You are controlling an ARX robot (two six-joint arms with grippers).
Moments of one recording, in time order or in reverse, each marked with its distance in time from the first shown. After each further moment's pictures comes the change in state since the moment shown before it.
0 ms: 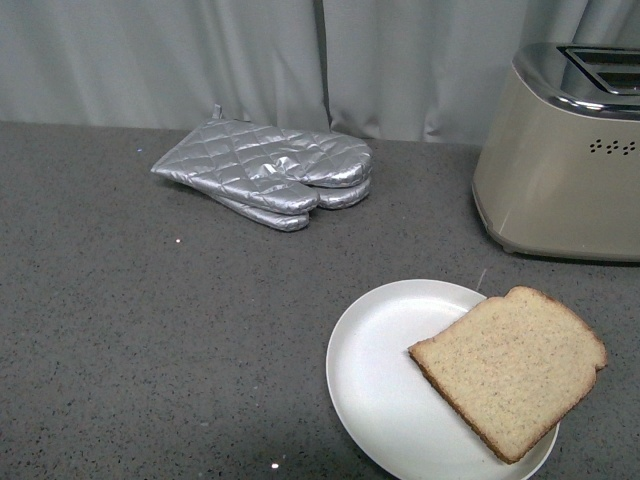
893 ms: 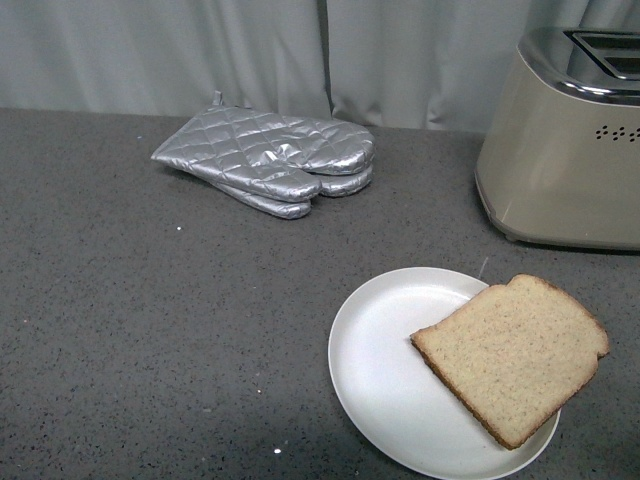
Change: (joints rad) left arm 0.000 -0.001 0.000 0.000 0.000 0.003; right arm 0.131 1.384 0.075 0.493 0.212 0.646
